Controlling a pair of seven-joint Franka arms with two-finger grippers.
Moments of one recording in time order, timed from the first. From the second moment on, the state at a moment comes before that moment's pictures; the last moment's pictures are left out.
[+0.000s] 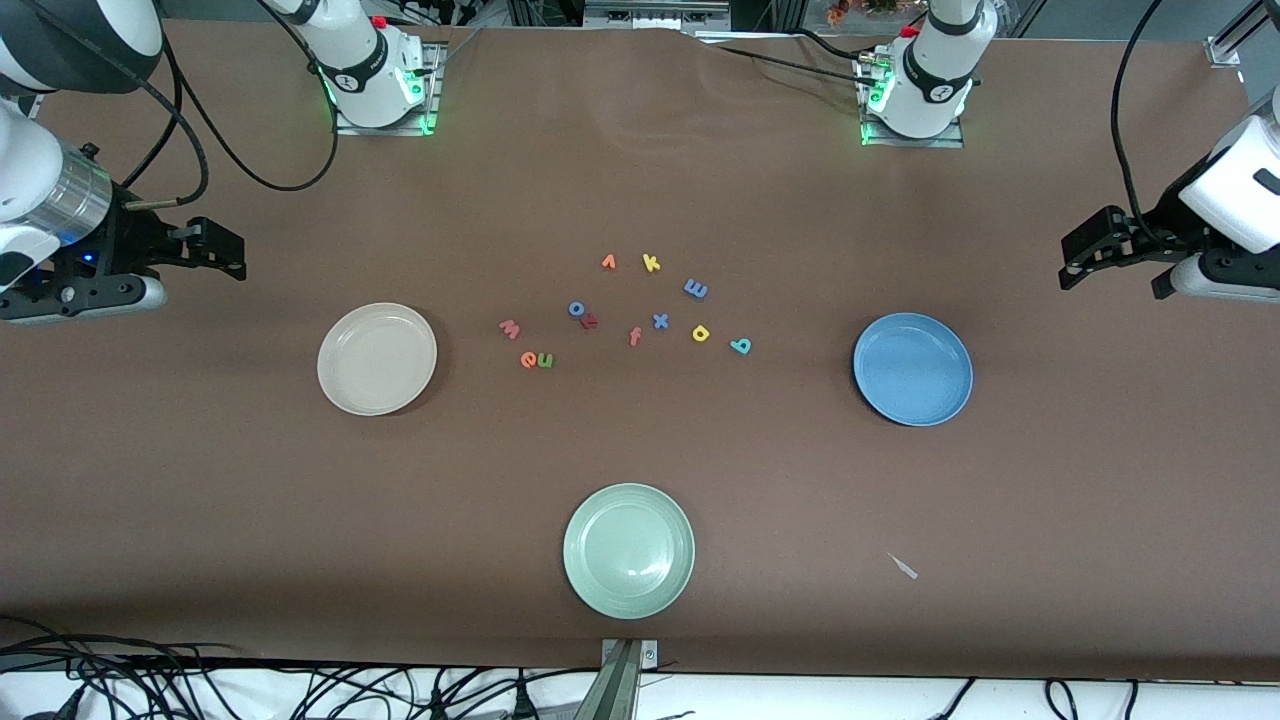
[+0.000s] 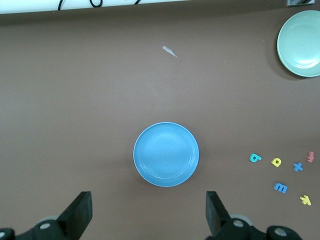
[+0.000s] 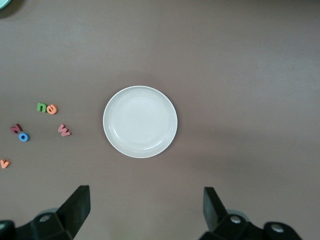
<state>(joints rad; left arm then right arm) 0.00 0.08 -0.08 -1.49 -0.01 1.63 0.00 0.19 0.11 -0.10 -1.57 -0.01 1.61 -0.06</state>
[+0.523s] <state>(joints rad) 0.00 0.12 -0.09 -1.49 -0.01 1.63 0.00 0.19 0.11 -0.10 -1.57 -0.01 1.61 -0.06</state>
